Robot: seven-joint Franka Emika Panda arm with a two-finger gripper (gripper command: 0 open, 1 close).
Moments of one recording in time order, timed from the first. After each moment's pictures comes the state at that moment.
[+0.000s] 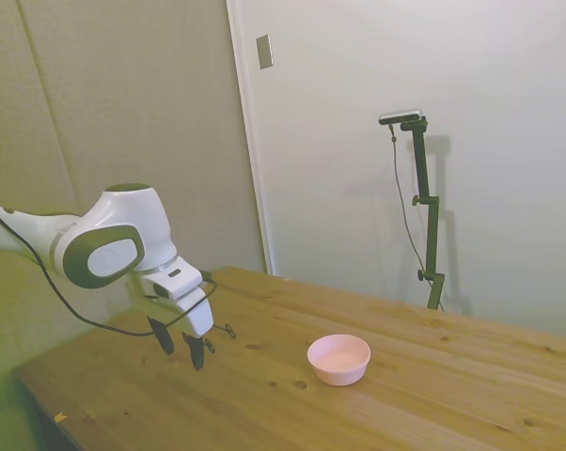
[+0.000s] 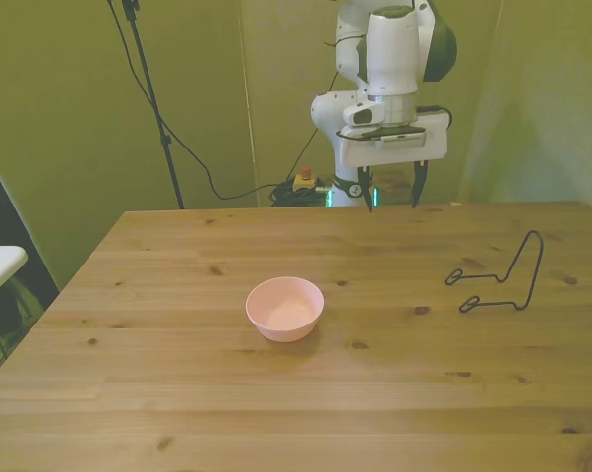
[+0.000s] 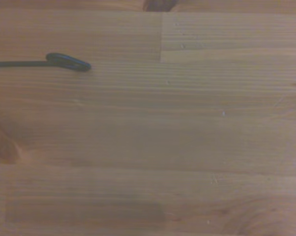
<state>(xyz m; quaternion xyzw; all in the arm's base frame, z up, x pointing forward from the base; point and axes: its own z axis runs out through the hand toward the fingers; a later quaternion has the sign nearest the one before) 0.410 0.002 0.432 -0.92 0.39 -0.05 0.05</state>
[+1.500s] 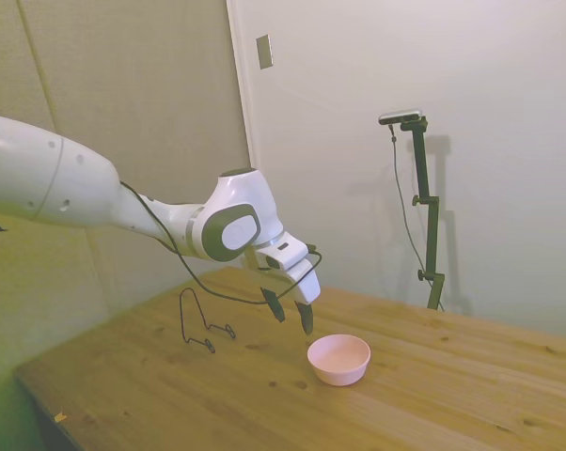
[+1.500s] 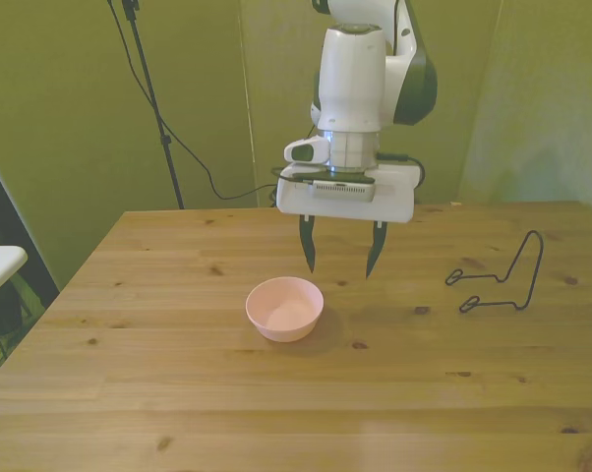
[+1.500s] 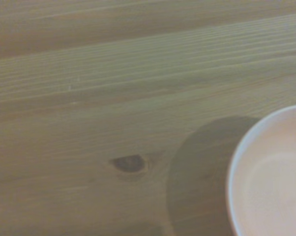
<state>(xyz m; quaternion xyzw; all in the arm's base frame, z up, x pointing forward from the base) 0.596 -0.105 0.427 -0.86 0.49 -0.12 0.02</state>
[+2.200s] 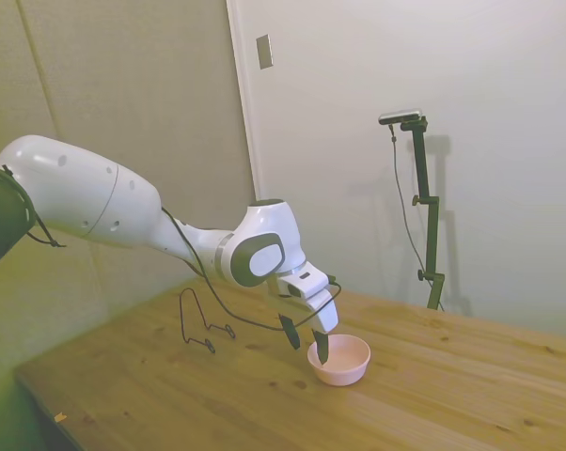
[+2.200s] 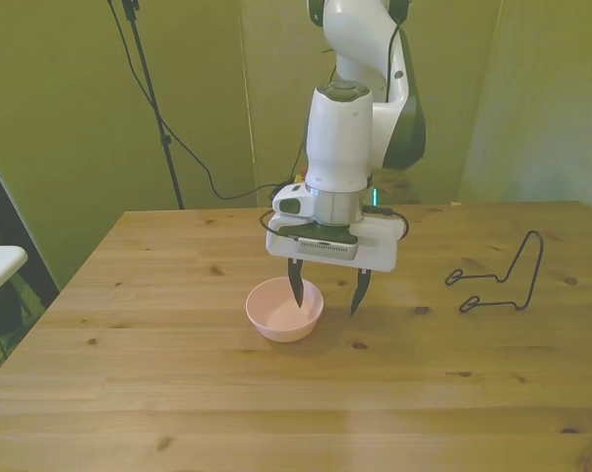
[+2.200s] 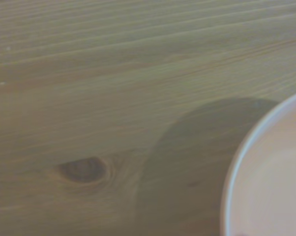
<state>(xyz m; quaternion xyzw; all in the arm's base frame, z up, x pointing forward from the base) 0.616 -0.129 0.368 -0.86 0.50 -0.09 -0.01</state>
